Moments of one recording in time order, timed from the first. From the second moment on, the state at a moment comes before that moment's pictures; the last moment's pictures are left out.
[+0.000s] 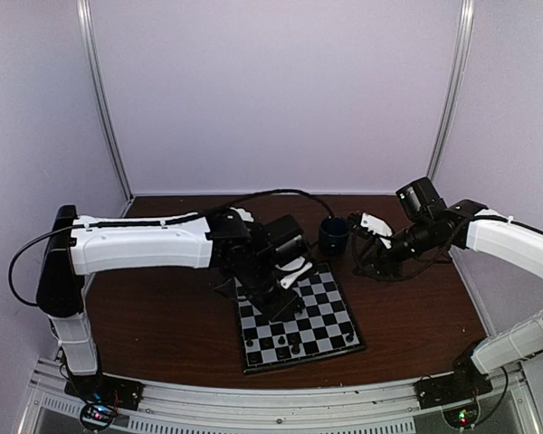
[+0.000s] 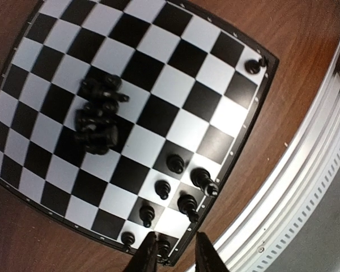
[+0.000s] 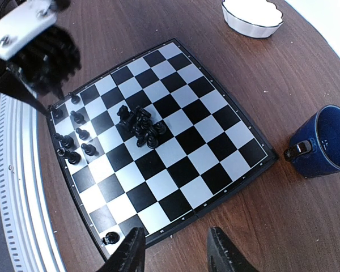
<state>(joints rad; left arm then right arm) -1.20 1.90 1.62 -0.93 0.06 -0.32 0.49 1.28 1.01 -0.65 -0.52 -0.52</state>
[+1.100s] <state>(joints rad) -1.07 2.12 1.82 -1.02 -0.04 -0.38 0.49 1.28 1.01 -0.65 -0.52 -0.52</state>
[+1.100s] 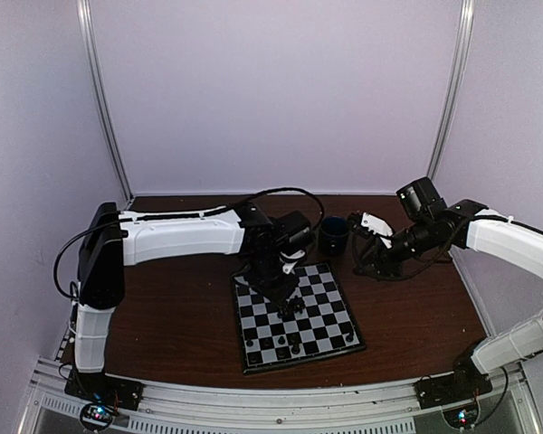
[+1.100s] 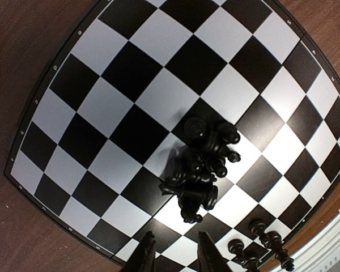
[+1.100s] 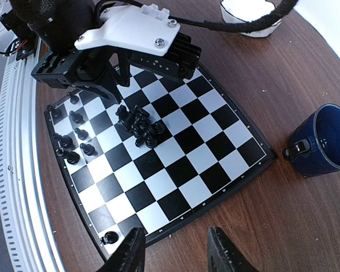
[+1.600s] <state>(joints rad) -1.06 2.17 1.81 -1.00 0.05 -0.41 0.49 1.28 1.01 -0.65 -0.52 -0.52</state>
